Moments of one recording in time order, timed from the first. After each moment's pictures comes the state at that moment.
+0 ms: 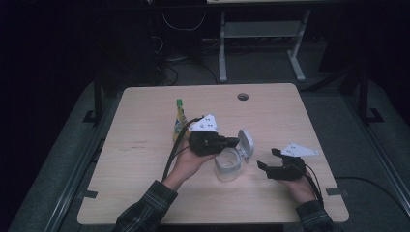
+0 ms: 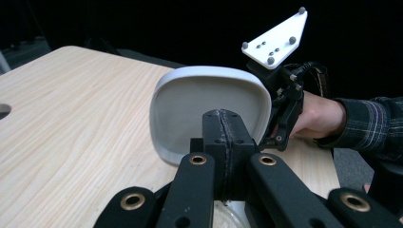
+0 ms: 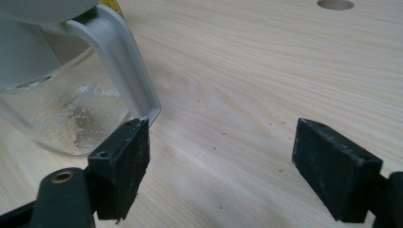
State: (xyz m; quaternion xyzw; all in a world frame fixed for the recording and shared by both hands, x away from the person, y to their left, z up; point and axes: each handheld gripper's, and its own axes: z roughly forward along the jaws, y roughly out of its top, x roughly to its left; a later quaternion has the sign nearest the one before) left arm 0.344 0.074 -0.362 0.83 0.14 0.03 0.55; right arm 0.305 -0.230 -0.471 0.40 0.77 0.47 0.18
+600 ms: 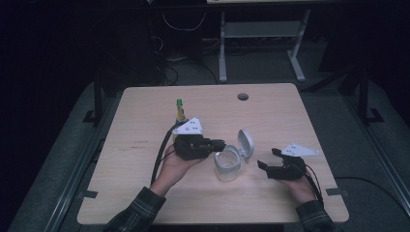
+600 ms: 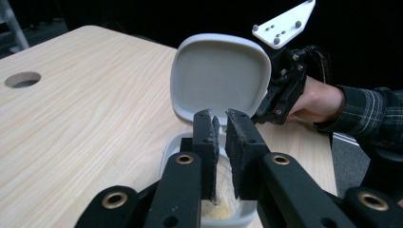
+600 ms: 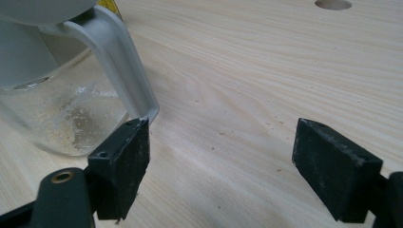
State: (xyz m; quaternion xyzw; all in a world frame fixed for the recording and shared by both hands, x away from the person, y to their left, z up) left arm 0.328 0.110 -0.360 0.83 0.18 0.03 0.53; right arm 0.305 -0.230 -0.471 0.40 0.77 0.47 0.18
